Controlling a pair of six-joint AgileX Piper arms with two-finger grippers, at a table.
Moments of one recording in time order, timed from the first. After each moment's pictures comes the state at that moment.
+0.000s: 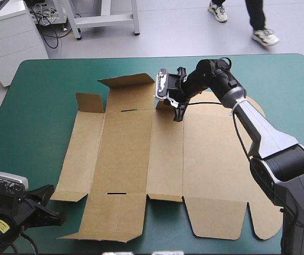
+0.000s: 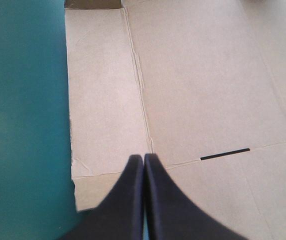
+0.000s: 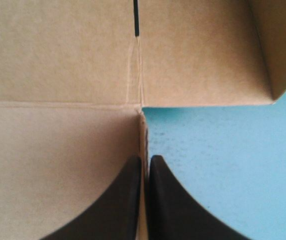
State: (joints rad) left arm -0.05 0.39 -0.70 -0.26 1.03 0.17; right arm 0.43 2.02 -1.97 0.36 1.03 -1.25
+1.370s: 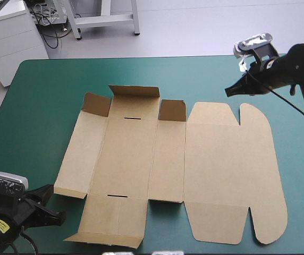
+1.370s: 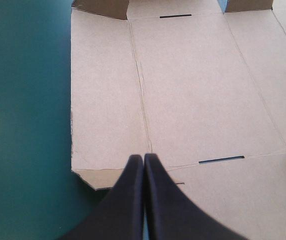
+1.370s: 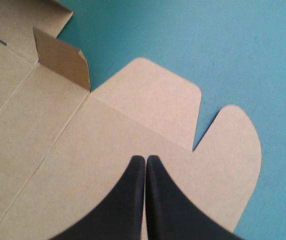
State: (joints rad) left arm -0.05 0.39 -0.70 -0.26 1.03 0.17; right arm 0.11 1.53 -1.78 0.19 1.25 -0.35
